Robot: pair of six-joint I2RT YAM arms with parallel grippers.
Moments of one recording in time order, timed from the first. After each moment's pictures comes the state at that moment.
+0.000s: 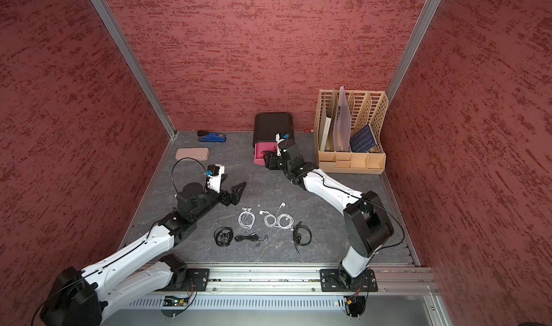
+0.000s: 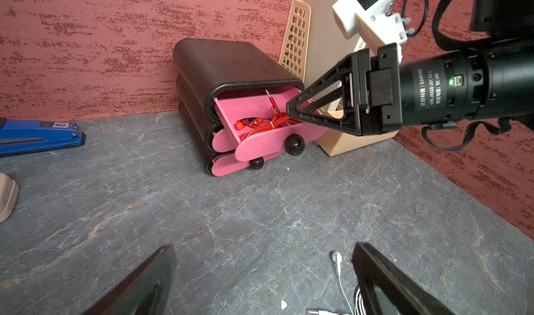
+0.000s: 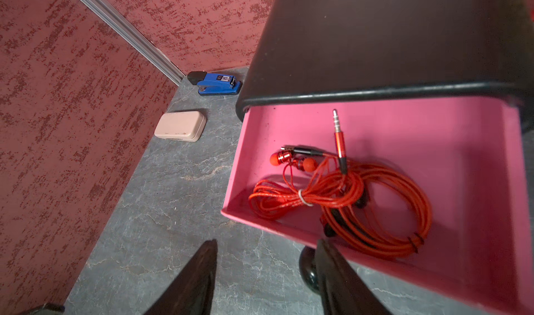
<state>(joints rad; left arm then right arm) -0.54 0.95 0.47 0.26 0.05 -0.20 0.57 1.67 1.24 -0.08 -0.07 0.53</state>
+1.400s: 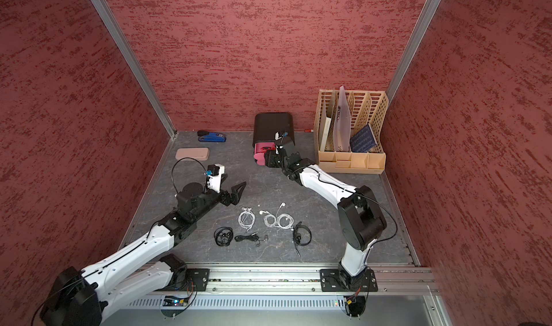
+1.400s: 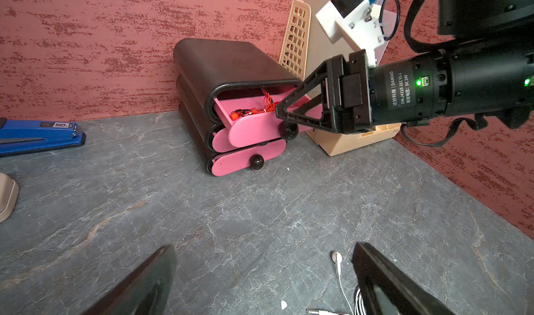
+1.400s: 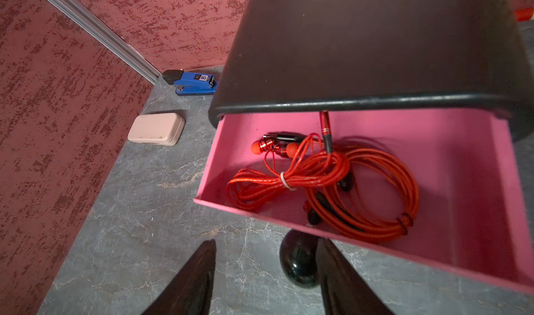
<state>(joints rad) -0.54 0.95 0.47 0.26 0.05 -0.20 0.56 1.77 1.34 -0.13 0.00 0.51</state>
